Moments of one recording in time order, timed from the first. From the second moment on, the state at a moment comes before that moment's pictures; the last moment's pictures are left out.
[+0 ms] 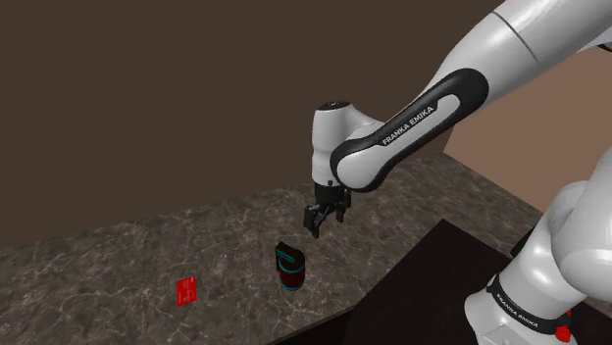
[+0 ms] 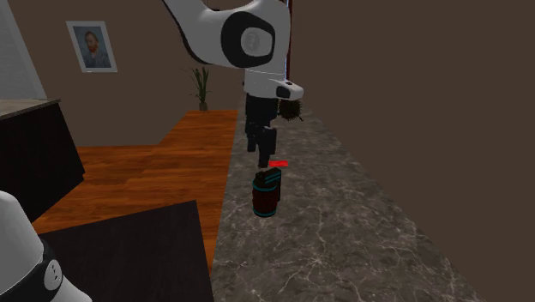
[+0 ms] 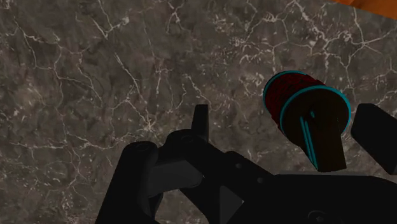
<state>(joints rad) 0.18 0.05 0.26 -2.44 0.06 2.39 0.40</state>
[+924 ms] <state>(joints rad) 0.27 0.43 0.25 -2.23 -0.04 2.57 0.55</state>
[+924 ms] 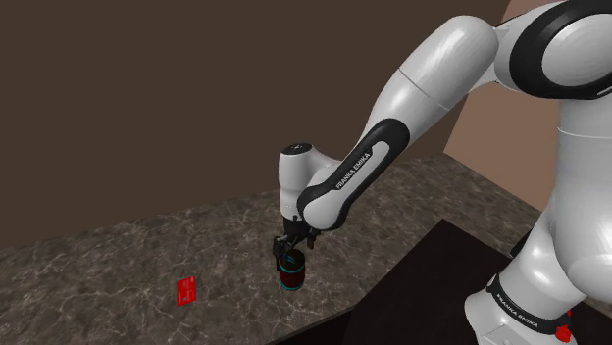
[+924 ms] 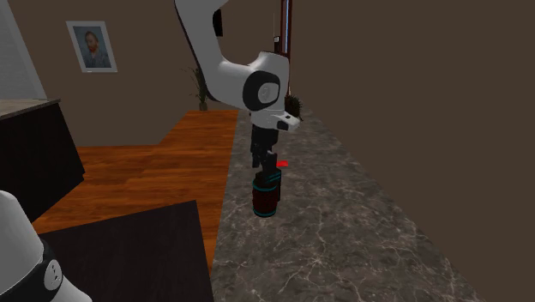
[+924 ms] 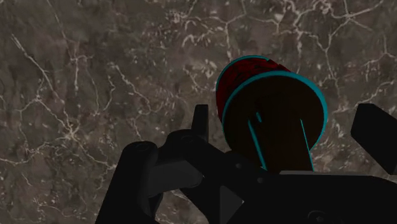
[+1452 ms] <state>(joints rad) 0.27 0.46 0.24 -2.22 -0.05 2.60 0.56</state>
